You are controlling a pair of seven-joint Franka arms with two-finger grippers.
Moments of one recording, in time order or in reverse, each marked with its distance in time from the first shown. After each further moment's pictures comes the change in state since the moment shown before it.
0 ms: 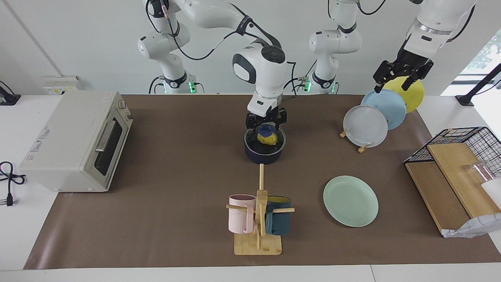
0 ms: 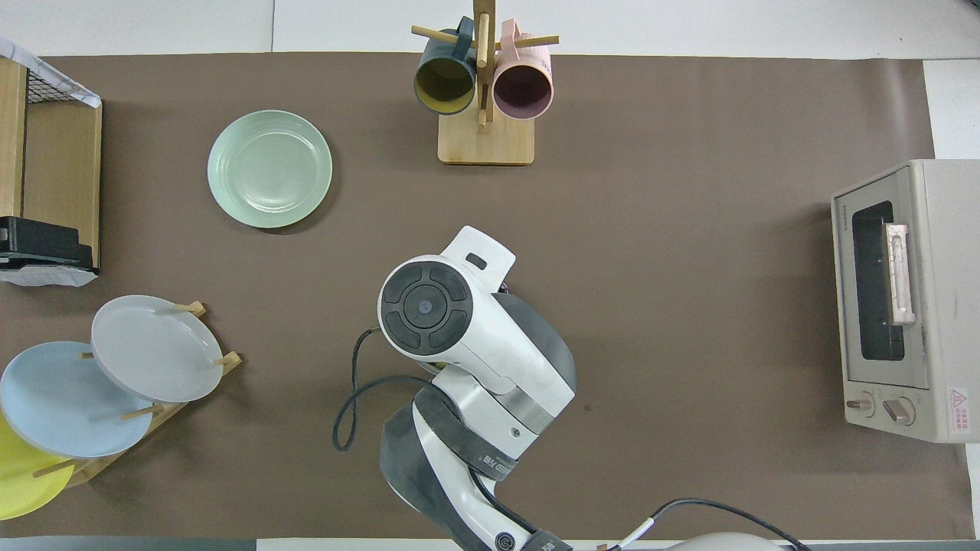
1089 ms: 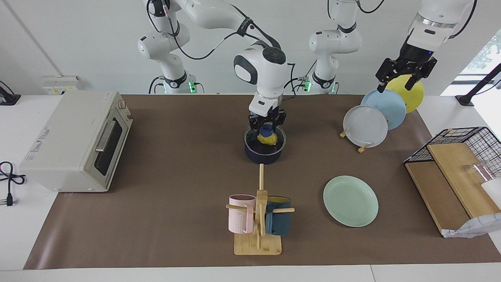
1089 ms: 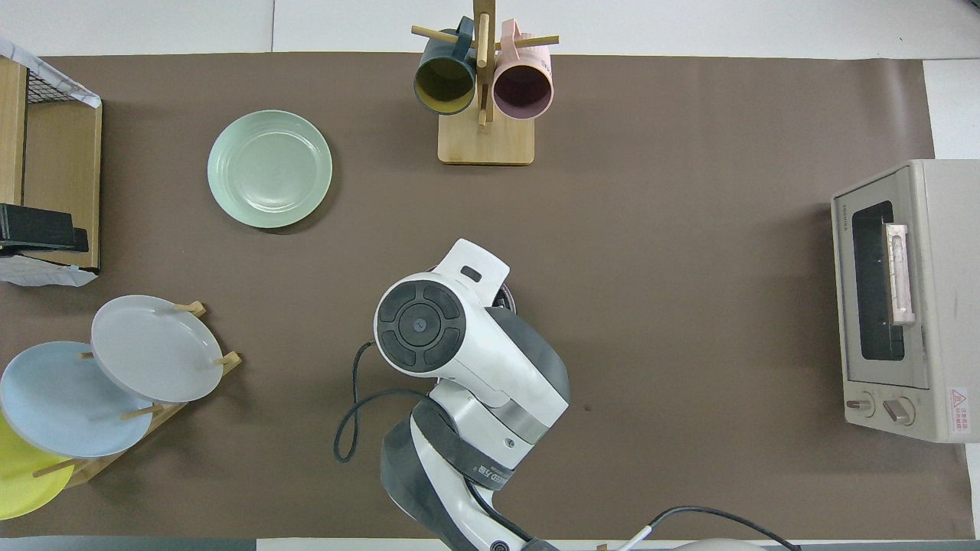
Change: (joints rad) left arm 0.004 -0.007 -0.013 -0.007 0.000 0.063 -0.013; right arm 0.024 -0.006 -0.007 -0.039 -0.009 0.031 0.000
